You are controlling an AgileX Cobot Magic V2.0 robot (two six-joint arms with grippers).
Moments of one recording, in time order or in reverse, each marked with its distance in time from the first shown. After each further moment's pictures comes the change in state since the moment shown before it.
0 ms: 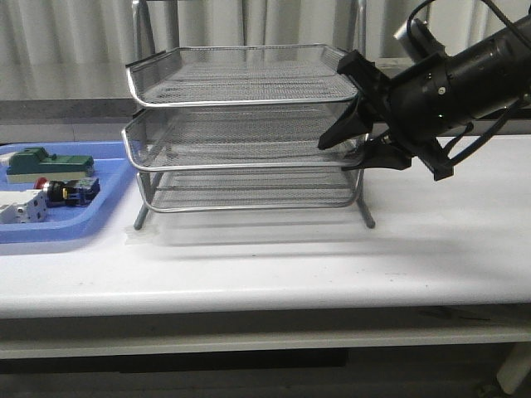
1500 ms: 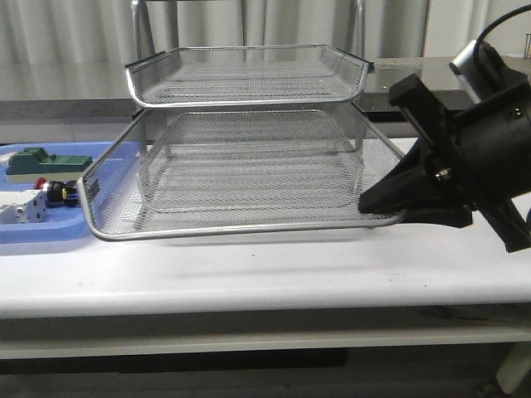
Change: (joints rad) left arm 0.000 0.000 0.000 0.000 0.000 0.000; right arm -0.002 -0.279 0.449 0.067 0.055 -0.086
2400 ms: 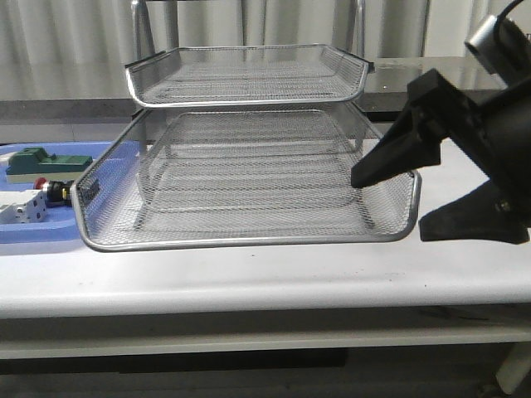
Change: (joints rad) left arm 0.000 0.000 0.000 0.000 0.000 0.000; right arm 0.001 -0.122 0.036 -0.066 -0.060 -0.032
